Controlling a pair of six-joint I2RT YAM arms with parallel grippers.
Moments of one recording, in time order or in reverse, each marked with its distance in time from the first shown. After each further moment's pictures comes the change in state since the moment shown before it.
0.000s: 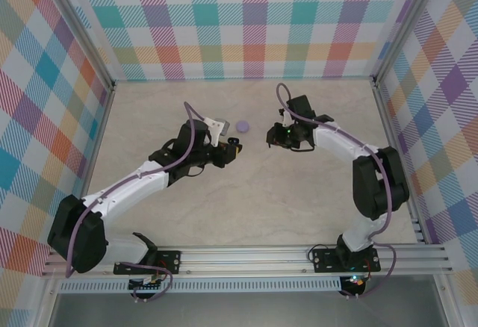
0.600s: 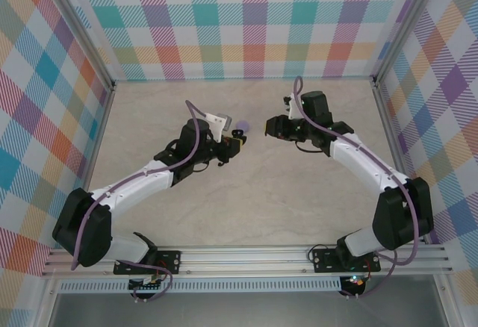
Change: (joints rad) left arm 0.000 0.044 -0.040 0.224 -0.010 0.011; right arm 0.002 -0.258 -0.086 0.159 -0.163 0.024
